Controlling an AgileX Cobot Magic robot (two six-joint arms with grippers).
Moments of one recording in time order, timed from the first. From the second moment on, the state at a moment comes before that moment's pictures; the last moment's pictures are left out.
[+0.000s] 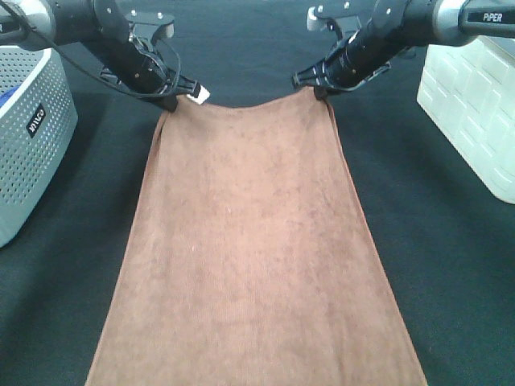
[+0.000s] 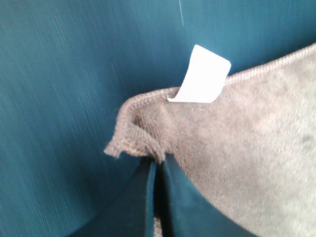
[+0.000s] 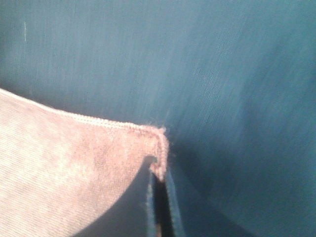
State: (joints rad) left arm -0.24 2.49 -2.14 -0.16 0.66 0.19; right arm 0.23 2.42 -1.98 0.21 0.45 -0.32
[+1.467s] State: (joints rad) left arm -0.24 2.57 -2.14 -0.13 0.20 0.23; right arm 0.21 2.54 -2.11 0.22 0.19 -0.32
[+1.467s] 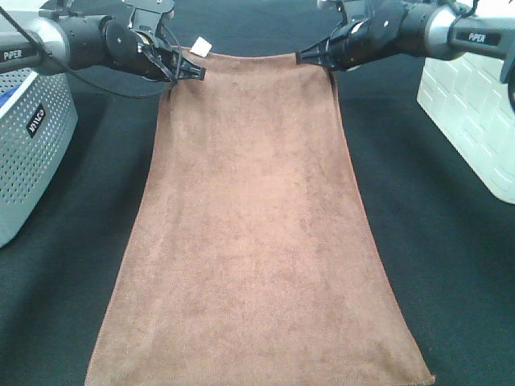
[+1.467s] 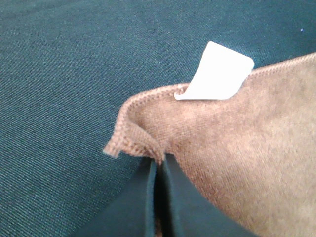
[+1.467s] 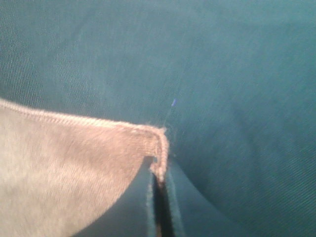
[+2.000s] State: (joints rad) left arm -0.24 2.65 -2.14 -0.13 0.11 0.24; right arm 0.21 2.62 -2.11 0.25 0.16 -0.32
